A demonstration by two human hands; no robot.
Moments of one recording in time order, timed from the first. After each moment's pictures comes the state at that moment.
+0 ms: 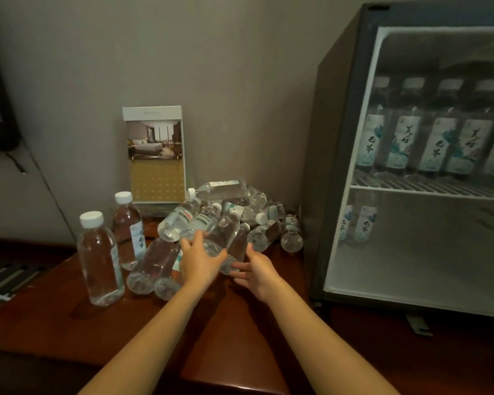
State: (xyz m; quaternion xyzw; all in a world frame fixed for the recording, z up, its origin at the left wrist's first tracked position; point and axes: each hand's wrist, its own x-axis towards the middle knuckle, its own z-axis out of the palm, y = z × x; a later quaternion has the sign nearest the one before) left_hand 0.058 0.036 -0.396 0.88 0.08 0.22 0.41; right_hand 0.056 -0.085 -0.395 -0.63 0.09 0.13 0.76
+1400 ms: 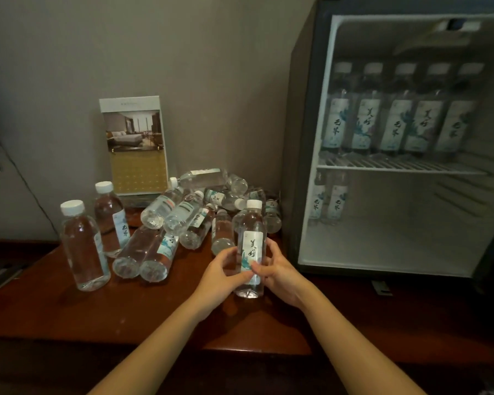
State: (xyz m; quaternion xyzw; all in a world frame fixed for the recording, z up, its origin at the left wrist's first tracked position) left_hand -0.018 -0.008 -0.418 0.75 -0.14 -0.01 0.65; right_hand -0.010 -0.166 -0.414 -0.60 -0.05 0.12 0.79
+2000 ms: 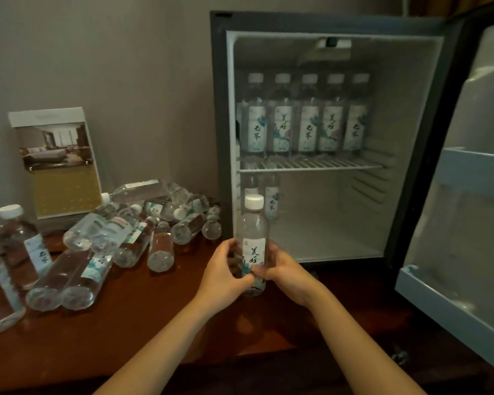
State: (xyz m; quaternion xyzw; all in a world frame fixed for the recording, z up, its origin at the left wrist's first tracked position) left_hand -0.038 -0.123 -0.399 0.79 -0.27 0.07 0.55; right_hand -0.072 -0.276 -0.386 -0.71 -0.05 0.01 0.70
